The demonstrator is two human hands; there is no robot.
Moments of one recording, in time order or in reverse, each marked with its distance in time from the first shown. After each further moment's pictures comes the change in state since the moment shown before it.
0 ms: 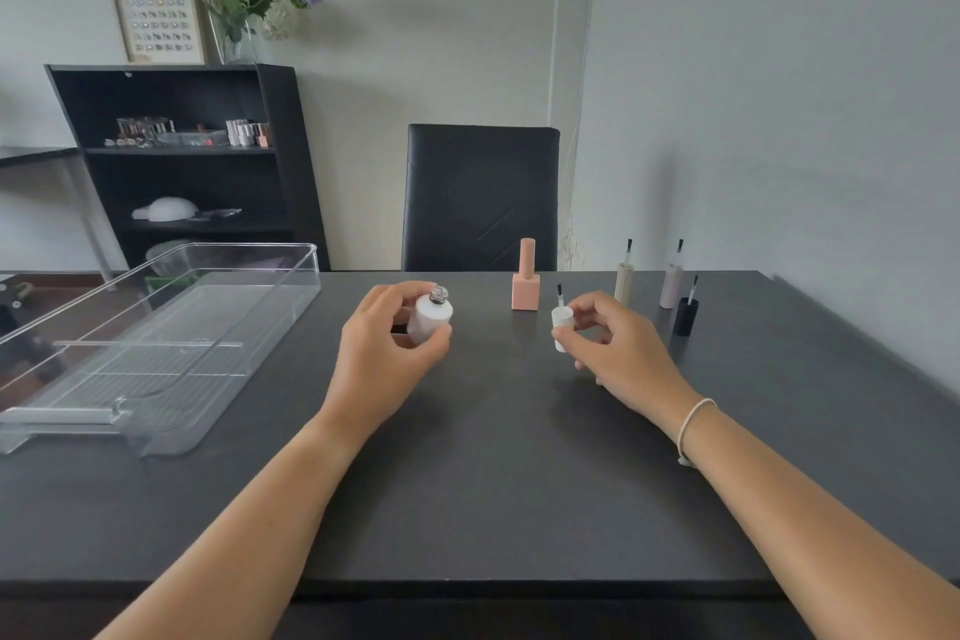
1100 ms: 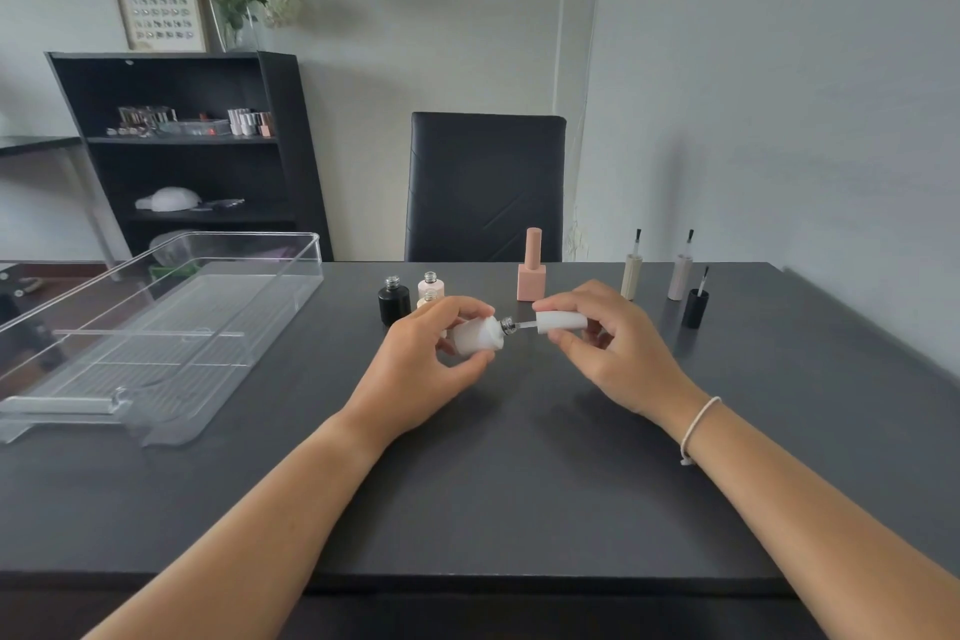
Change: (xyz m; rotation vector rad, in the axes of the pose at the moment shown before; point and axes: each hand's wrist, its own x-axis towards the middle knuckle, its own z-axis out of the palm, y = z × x) left_hand -0.006 -0.003 0.012 0.060 -0.269 0.158; right_hand -0.004 -0.009 0.005 -0.025 -0.053 -0.313
